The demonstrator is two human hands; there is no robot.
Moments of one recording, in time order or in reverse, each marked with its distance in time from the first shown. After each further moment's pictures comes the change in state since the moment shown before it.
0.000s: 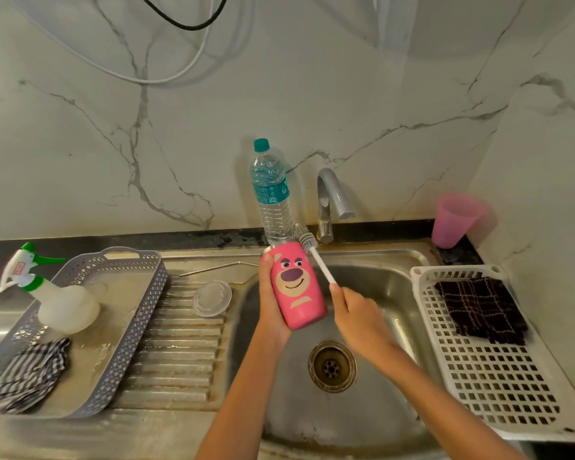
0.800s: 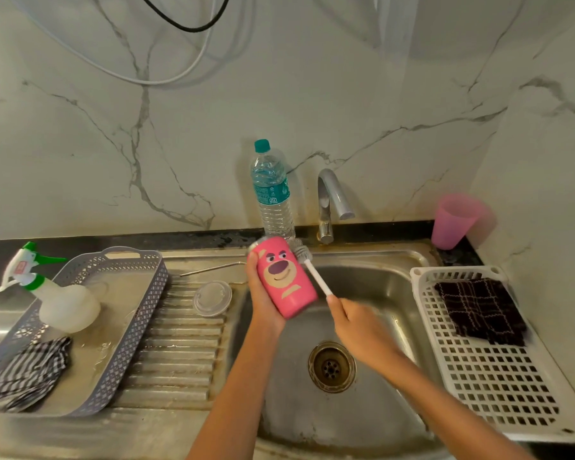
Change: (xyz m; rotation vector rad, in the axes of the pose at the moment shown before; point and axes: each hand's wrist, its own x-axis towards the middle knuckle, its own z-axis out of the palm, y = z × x) left_hand 0.005 0.010 0.001 -0.056 0.020 0.104; right_hand -0.009 0.006 0.000 -0.006 -0.086 0.000
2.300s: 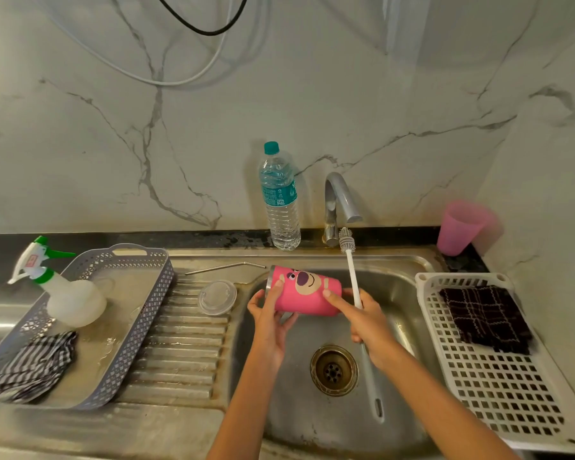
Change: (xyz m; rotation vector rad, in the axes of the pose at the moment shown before) left_hand -0.003 -0.026 -0.043 0.096 0.084 0.059; right_hand 0.027 0.022 0.014 0.703 0.067 0.246
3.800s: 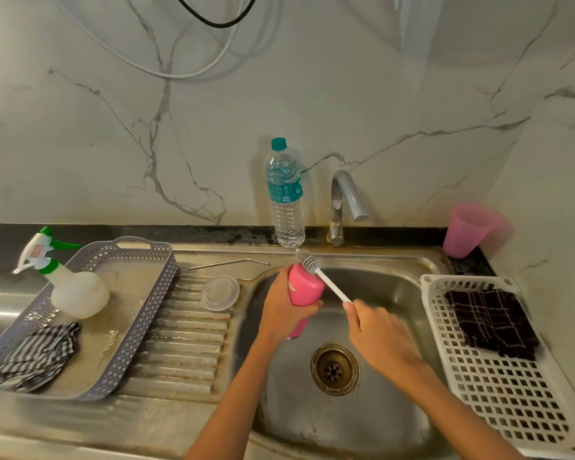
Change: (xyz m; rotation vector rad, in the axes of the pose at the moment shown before) left_hand 0.038 -0.002 -0.011 1.094 -0.243 0.600; right_hand -0.024 -0.008 -0.012 -1.087 0.028 -0.374
